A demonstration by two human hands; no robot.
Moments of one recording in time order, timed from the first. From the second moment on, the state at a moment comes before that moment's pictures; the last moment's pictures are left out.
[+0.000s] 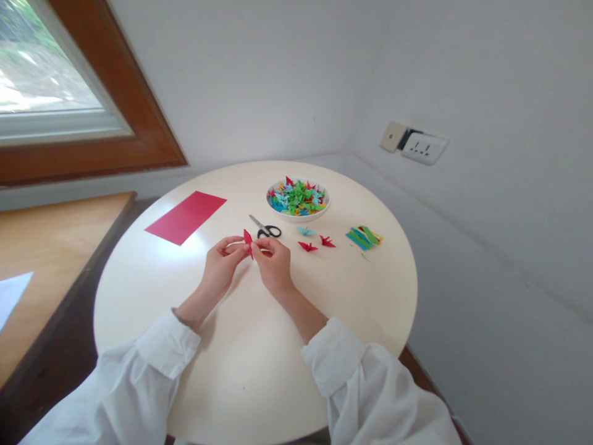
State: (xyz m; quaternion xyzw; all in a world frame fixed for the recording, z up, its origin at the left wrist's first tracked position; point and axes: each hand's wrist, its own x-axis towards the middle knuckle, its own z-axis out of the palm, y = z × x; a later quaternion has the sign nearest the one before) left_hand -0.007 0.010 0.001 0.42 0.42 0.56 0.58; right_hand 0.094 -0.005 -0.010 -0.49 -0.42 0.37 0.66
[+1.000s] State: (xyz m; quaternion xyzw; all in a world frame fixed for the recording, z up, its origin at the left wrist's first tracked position) left_hand -0.013 0.013 0.002 0.47 0.39 0.52 0.60; right_hand 0.101 0.000 -0.016 -0.46 -0.44 0.43 0.64
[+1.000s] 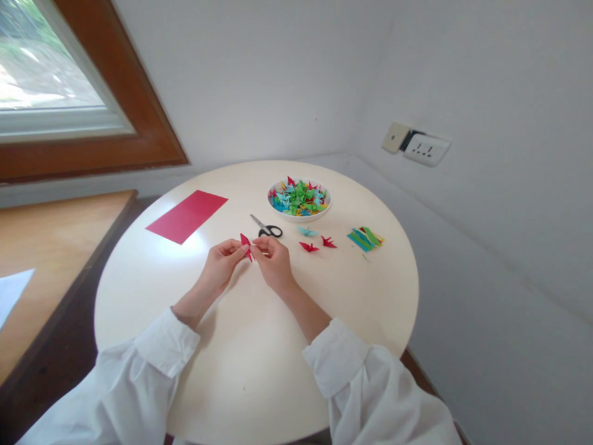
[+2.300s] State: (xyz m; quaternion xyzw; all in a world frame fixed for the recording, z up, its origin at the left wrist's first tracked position) left_hand -0.013 0.011 0.004 0.46 0.33 0.47 0.68; right_hand 0.106 0.000 -0.016 -0.45 -0.51 0.49 0.54
